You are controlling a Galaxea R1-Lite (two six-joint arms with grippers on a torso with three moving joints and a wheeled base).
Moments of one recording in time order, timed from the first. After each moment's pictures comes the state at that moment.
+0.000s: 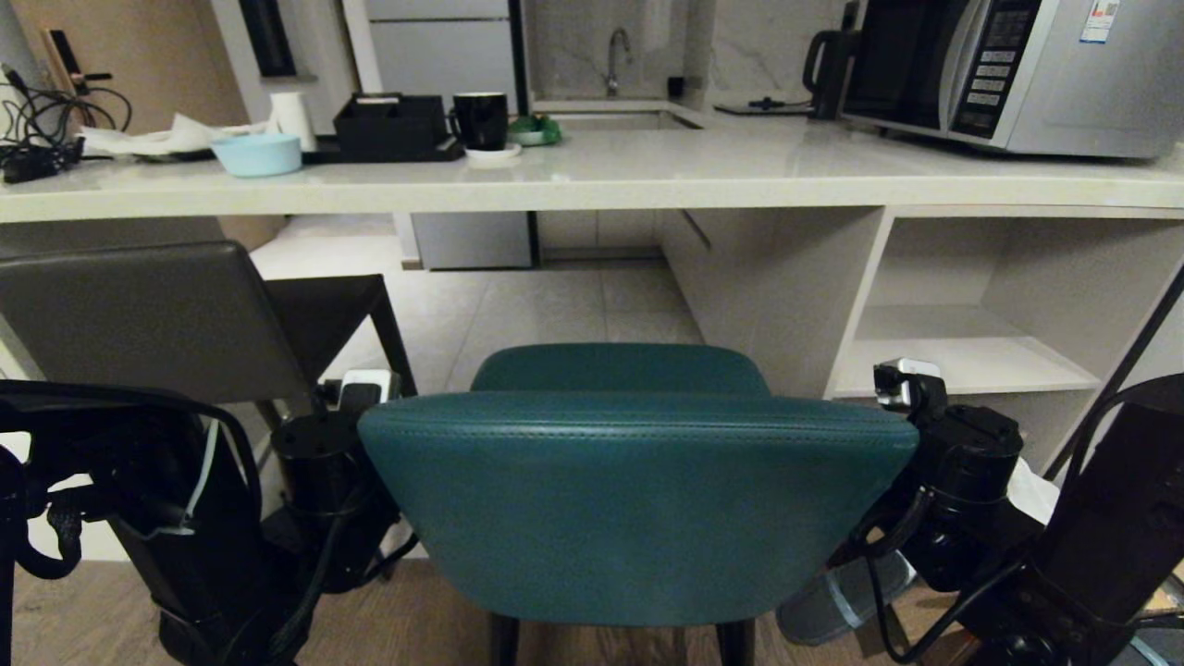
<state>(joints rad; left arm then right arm) -0.45 2.09 -0.47 -1.52 0.33 -0.06 0.47 2.04 -0.46 -1.52 -0.24 0.27</state>
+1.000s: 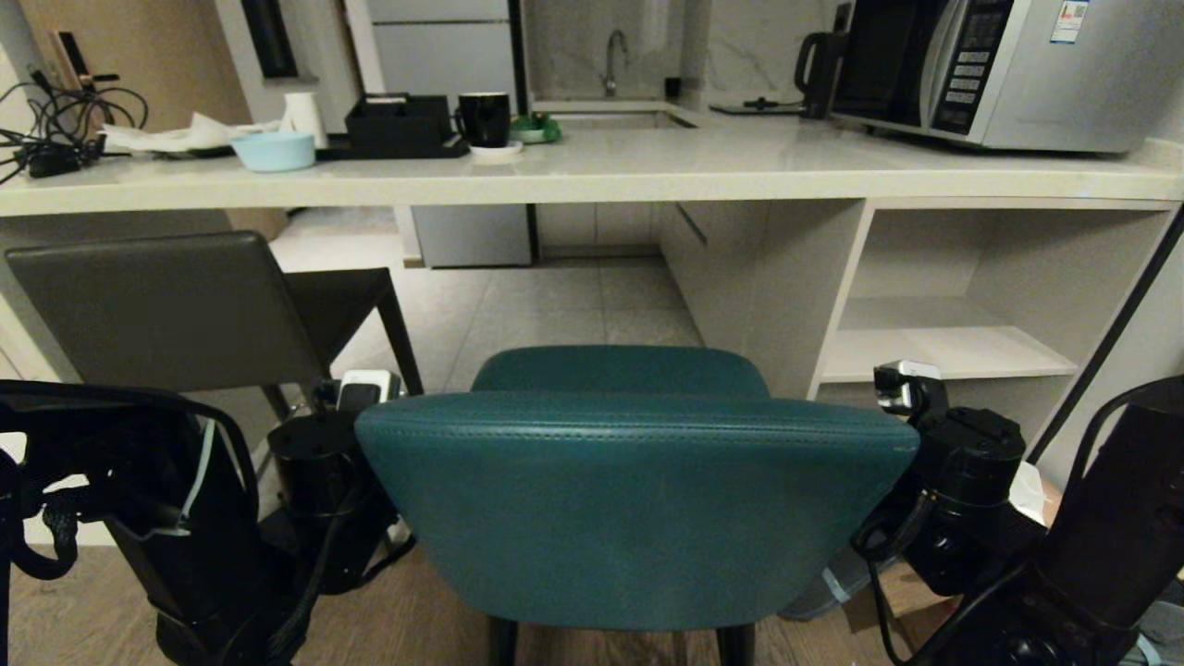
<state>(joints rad) -0.44 2.09 -0.46 -1.52 0.33 -0.04 0.46 2.03 -0.45 -1.52 -0.24 0.27</state>
